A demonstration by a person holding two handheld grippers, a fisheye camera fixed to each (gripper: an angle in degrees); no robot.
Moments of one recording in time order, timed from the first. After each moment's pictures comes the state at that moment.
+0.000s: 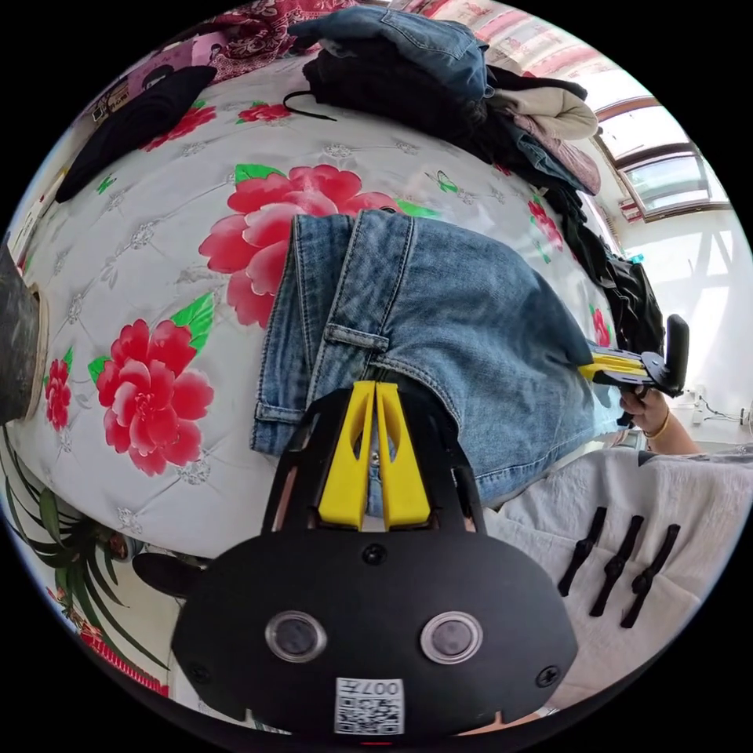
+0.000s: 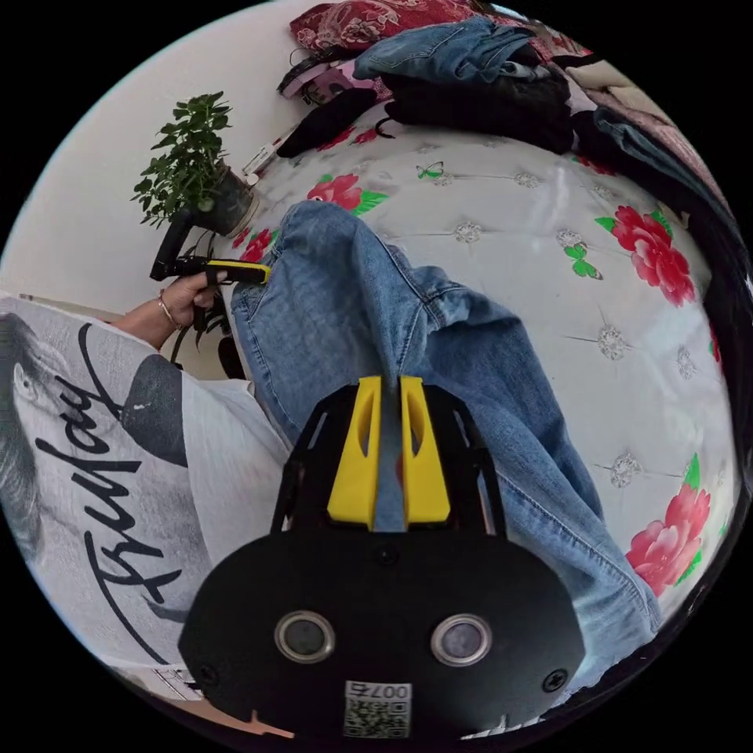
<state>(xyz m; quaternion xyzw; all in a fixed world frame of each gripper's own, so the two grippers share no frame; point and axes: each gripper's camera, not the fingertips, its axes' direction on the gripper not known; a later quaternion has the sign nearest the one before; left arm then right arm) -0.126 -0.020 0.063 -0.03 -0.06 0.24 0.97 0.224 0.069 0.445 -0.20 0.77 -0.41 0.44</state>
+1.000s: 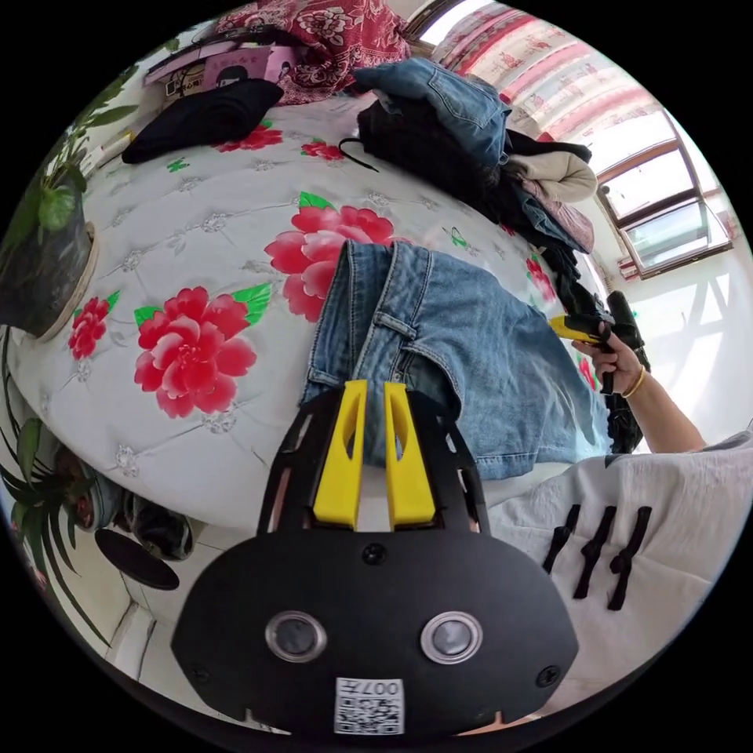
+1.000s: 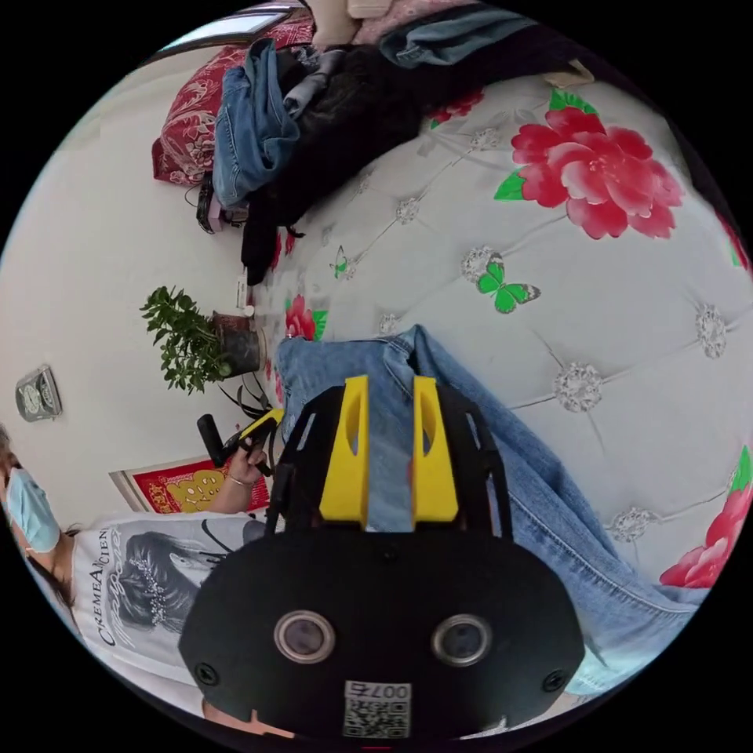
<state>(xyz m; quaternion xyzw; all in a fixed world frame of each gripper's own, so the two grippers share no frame) -0.133 0.022 0.032 0.06 -0.03 0.18 0.98 0.100 -0.028 0.417 -0.07 0.69 -0.29 0.66</state>
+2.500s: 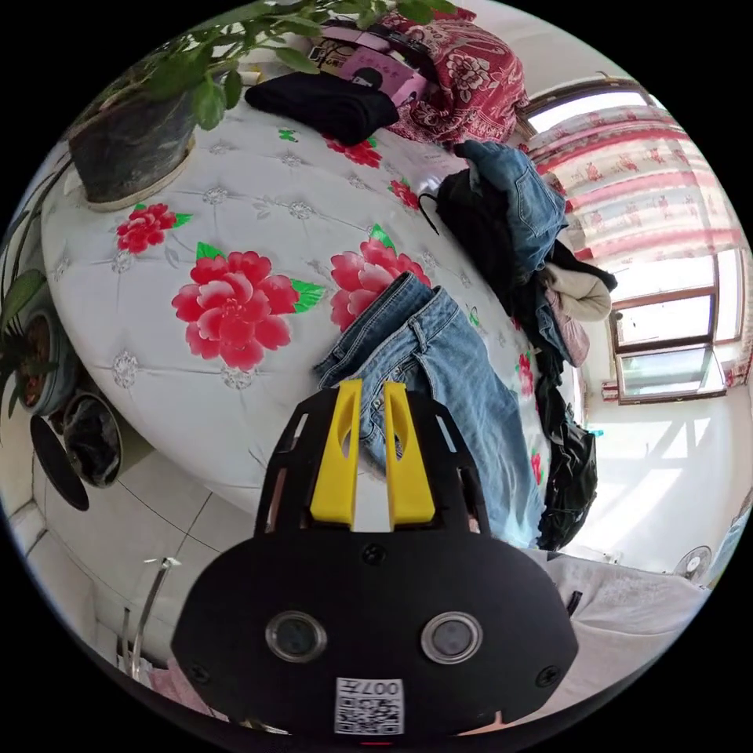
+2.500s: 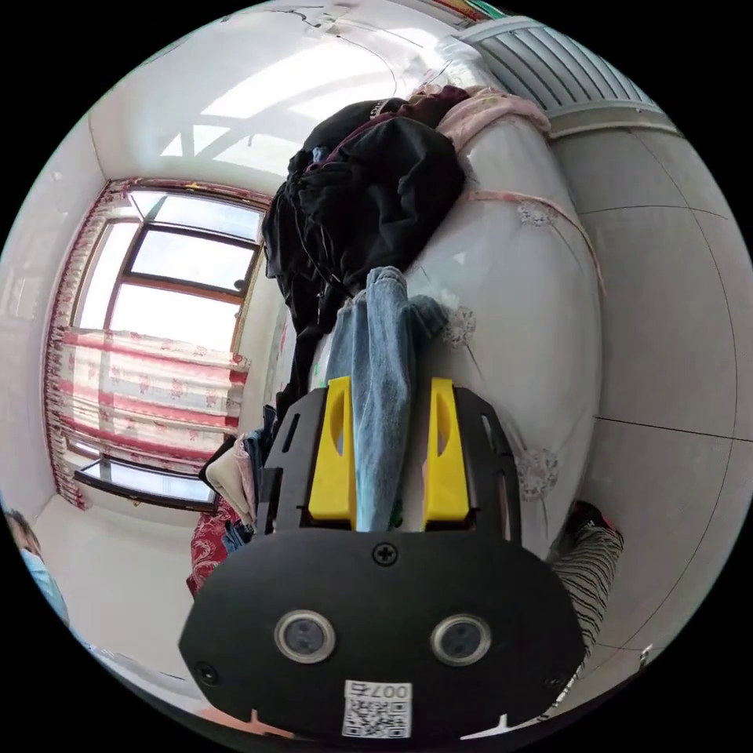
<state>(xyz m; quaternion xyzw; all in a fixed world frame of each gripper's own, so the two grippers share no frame) -0.208 -0.001 -0.035 0.12 0.06 0.00 0.99 0.233 0.417 -0.148 0.66 0.22 -0.40 0.59</state>
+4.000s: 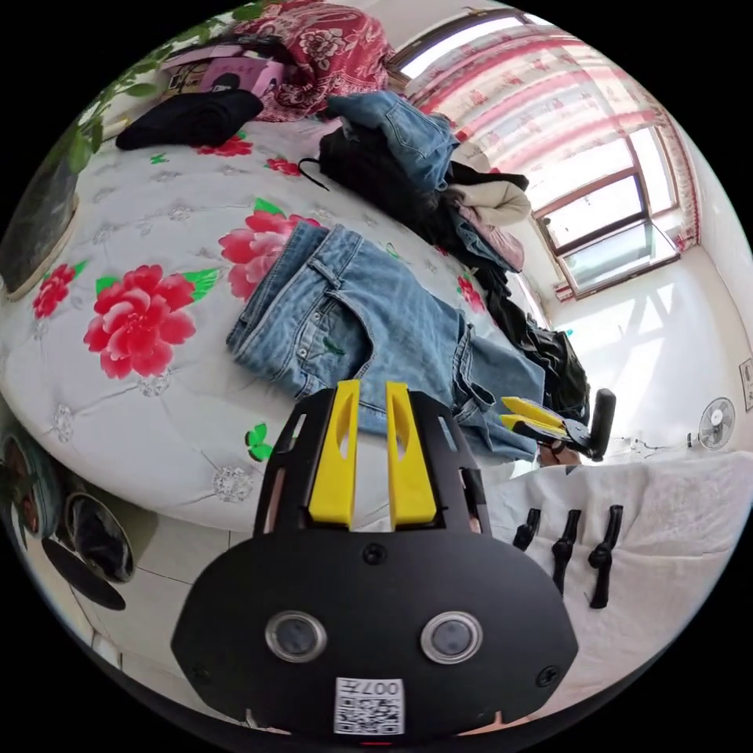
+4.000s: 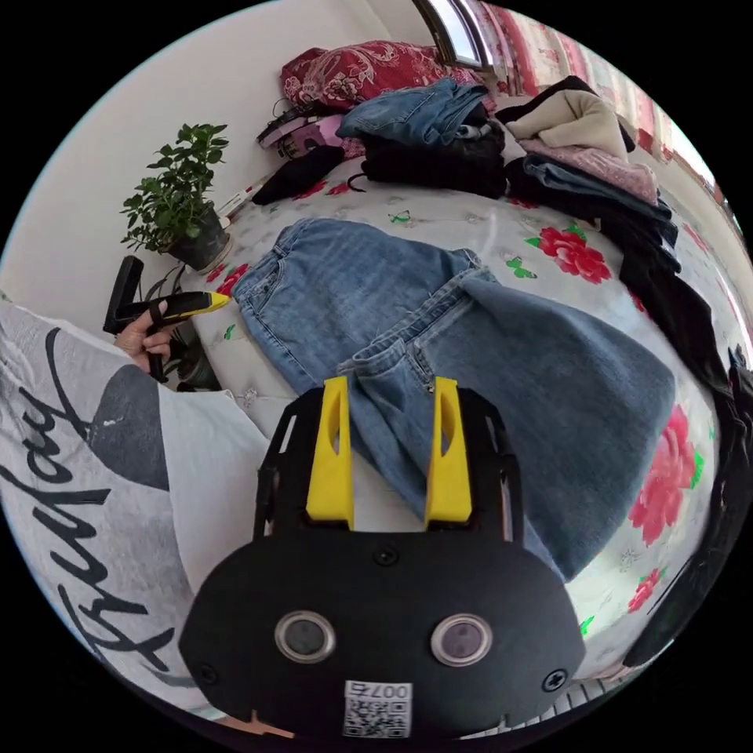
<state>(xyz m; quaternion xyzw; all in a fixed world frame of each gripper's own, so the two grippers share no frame) -0.255 0.049 -0.008 0.10 0.10 0.19 0.97 0.373 0.188 0.318 -0.08 0.76 -0.51 0.39</state>
